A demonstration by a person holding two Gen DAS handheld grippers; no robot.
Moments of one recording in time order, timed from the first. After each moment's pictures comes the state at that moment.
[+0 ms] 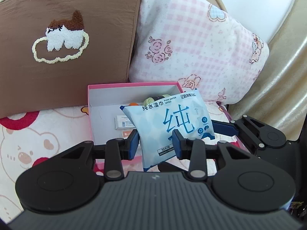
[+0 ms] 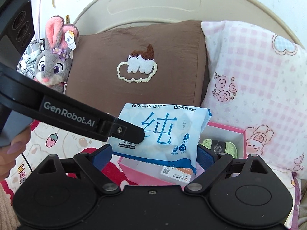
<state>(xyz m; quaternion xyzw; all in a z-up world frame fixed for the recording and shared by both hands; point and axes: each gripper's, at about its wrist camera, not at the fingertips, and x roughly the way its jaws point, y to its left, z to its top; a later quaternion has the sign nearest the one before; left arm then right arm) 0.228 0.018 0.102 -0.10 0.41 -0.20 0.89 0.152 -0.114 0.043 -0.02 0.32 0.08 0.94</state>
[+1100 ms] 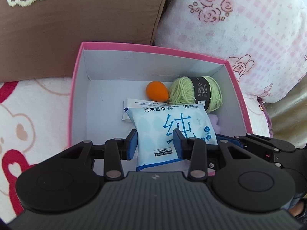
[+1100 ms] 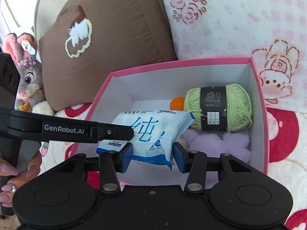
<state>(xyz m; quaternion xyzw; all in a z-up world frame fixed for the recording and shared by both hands) 0.329 -0.015 -0.038 -0.13 0.49 -0.13 0.85 0.238 -0.215 -0.081 0.14 0.41 0.10 0.89</state>
